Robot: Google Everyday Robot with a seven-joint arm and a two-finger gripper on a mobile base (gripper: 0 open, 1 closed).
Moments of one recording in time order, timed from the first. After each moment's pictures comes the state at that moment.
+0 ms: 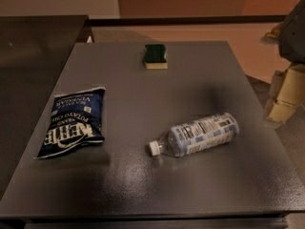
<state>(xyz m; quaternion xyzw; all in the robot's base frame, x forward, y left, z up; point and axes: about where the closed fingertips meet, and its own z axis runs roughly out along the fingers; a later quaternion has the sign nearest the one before) 0.438 -0.217 0.976 -0.60 0.78 -0.03 0.16</state>
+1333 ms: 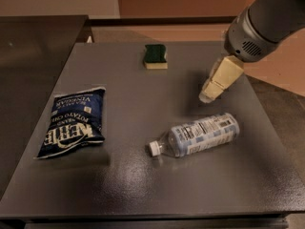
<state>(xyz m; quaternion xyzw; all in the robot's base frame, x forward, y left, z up) 0.531 -0.151 0.942 -0.54 0.80 0.03 0.27</state>
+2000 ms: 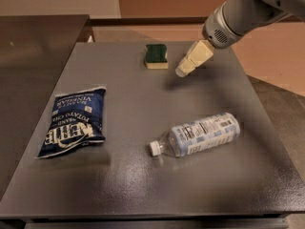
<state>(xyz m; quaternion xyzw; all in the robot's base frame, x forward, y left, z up) 0.639 -0.122 0.921 -0.50 0.80 0.08 0.34</state>
